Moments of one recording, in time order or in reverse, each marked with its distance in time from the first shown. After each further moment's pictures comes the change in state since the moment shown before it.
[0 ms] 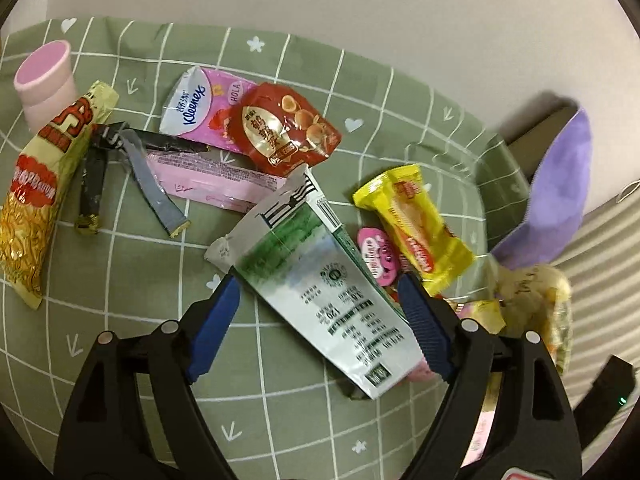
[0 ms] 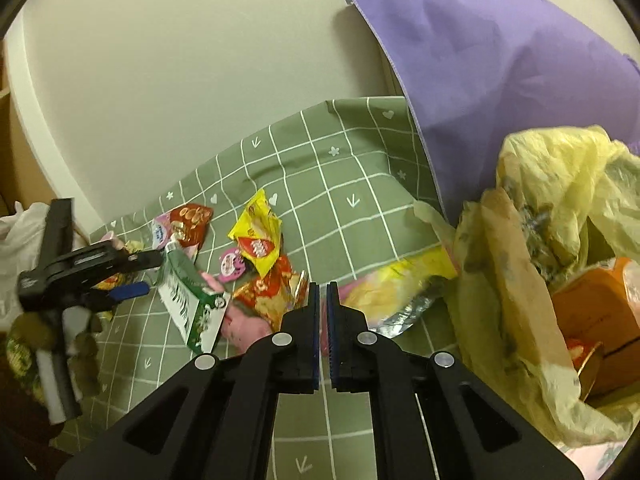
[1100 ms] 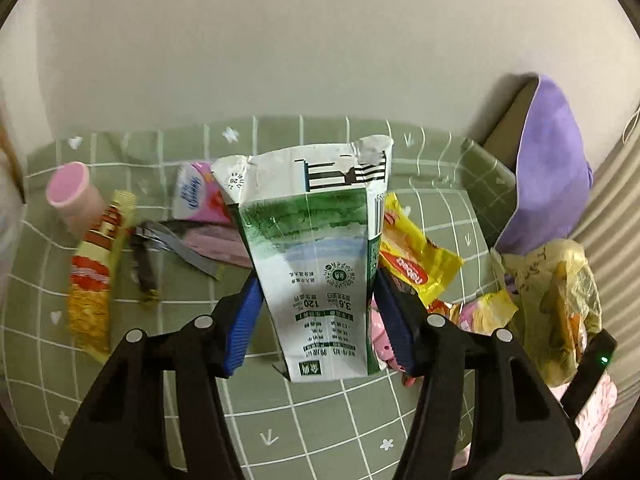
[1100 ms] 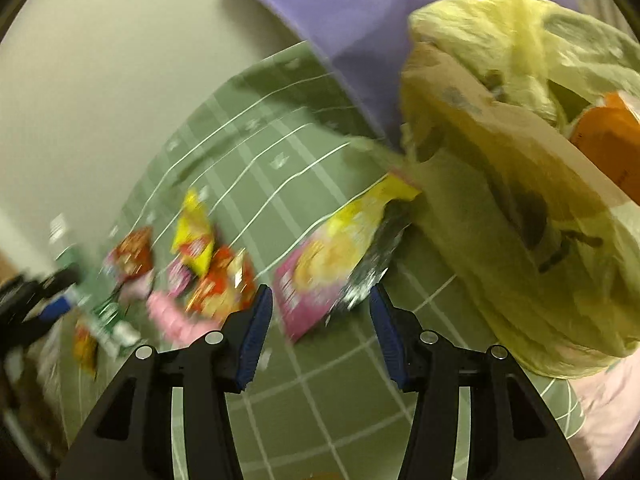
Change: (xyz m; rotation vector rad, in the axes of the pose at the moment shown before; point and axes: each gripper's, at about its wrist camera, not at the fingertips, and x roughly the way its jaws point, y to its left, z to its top) left arm -0.054 -0.029 0.006 0.207 -0.162 0.080; right arm 0.041 -0.035 -0.035 0.332 -0.021 -0.134
